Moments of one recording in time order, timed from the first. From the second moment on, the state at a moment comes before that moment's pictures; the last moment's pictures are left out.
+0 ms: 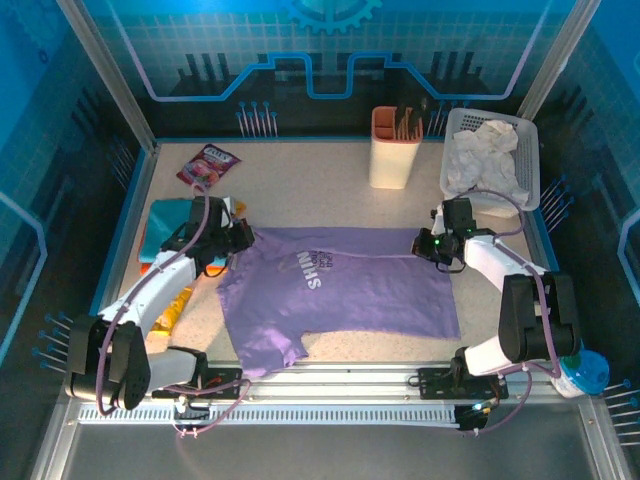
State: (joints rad) left arm -0.14 1.25 0.78 -0.37 0.21 -0.55; right arm 0.05 1.47 0.79 -0.40 -0.29 0.41
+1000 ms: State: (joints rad) left arm -0.14 1.24 0.78 -0.60 0.25 -0.60; right arm 0.04 1.40 0.80 -0.53 -0.07 0.43
